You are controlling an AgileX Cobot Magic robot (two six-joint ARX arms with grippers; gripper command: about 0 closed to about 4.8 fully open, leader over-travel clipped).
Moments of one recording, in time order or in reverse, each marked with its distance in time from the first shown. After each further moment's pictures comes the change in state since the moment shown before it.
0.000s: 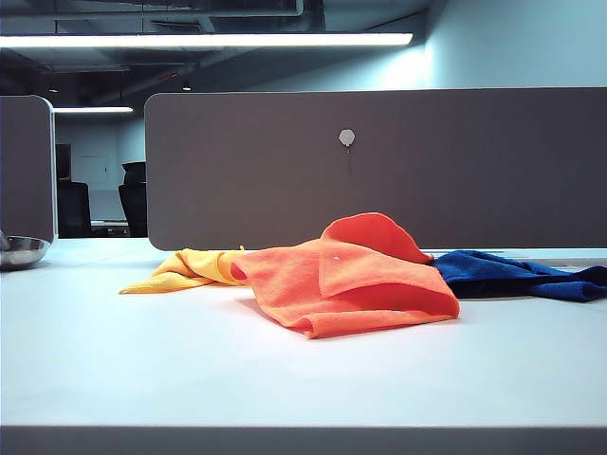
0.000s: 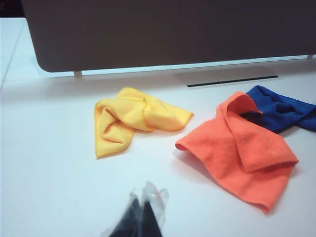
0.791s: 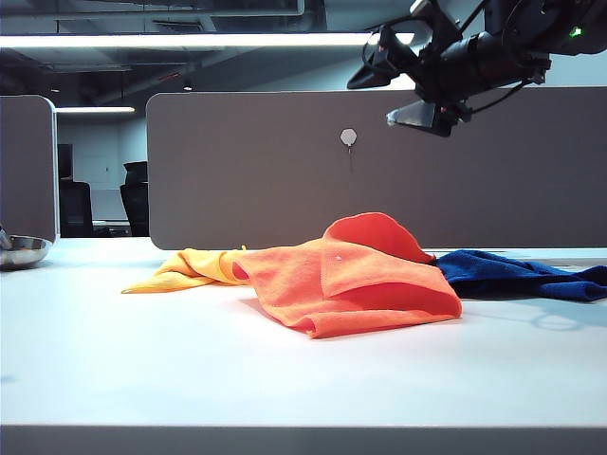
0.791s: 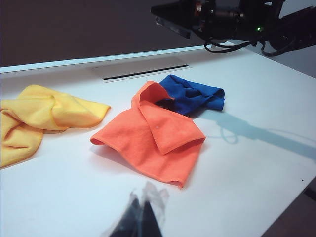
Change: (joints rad) left arm 0.000 -0.001 0.000 -0.033 0.333 -0.005; right arm 0.290 0.421 0.006 0.315 -0.078 0.241
